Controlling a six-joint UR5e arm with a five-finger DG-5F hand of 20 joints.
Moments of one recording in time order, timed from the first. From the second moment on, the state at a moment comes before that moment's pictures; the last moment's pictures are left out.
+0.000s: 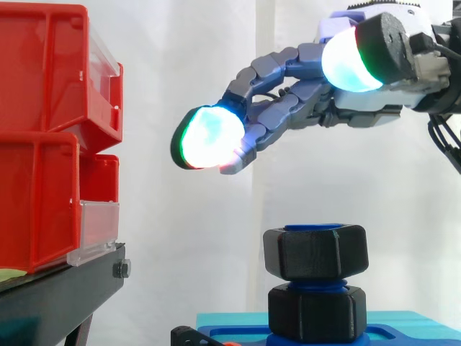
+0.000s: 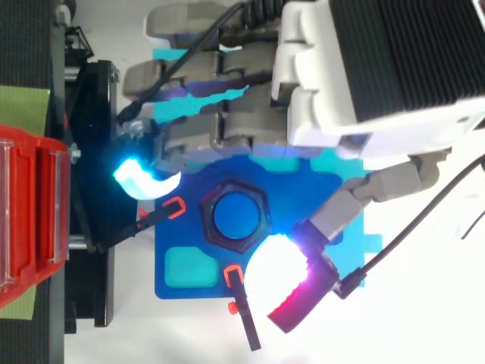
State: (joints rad) arm 0.03 -2.23 -1.02 -3.02 -1.80 -1.20
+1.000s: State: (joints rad) arm 0.06 -2.23 -1.09 -2.98 -1.78 -1.20
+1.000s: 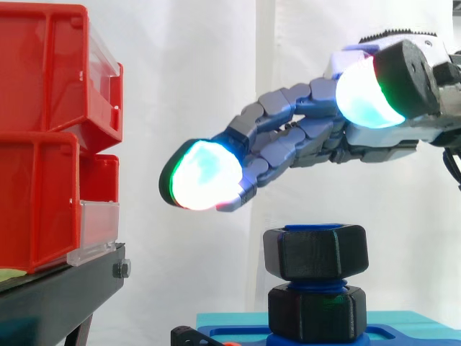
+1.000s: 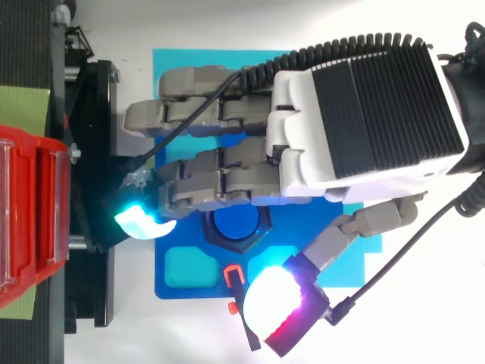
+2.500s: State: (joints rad) arm 0.06 -2.23 -1.13 -2.96 -1.78 -1.19
